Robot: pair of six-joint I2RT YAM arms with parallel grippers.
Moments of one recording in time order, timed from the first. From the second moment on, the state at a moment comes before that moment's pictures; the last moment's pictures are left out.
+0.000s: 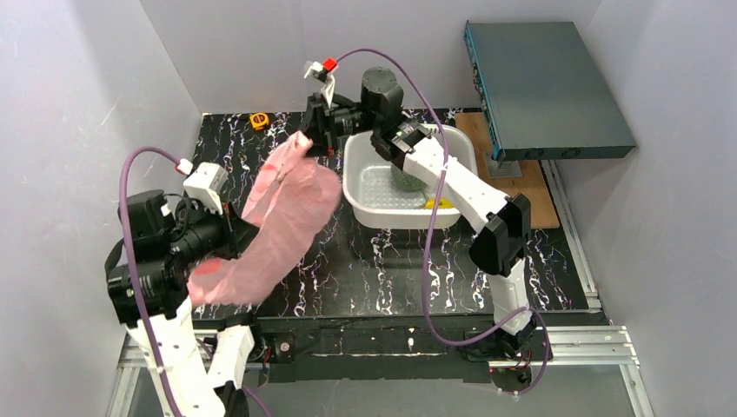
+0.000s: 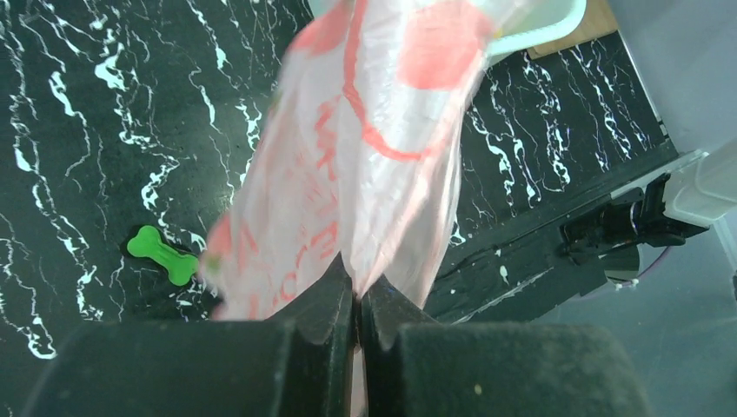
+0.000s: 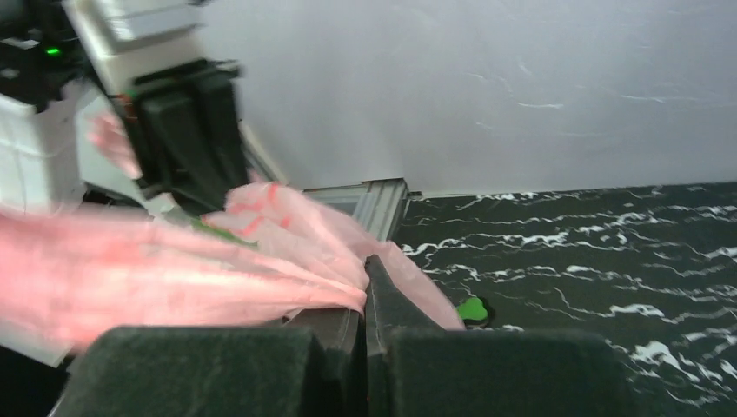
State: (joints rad) left arm 0.25 0.82 1.48 -1.39 0.71 0.14; right arm 0.83 2.01 2.10 0.10 -1.09 0.50
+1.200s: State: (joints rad) left arm 0.28 0.72 1.17 -1.06 0.66 -0.42; right arm 0.77 1.67 1.77 -0.68 -0.68 0.40
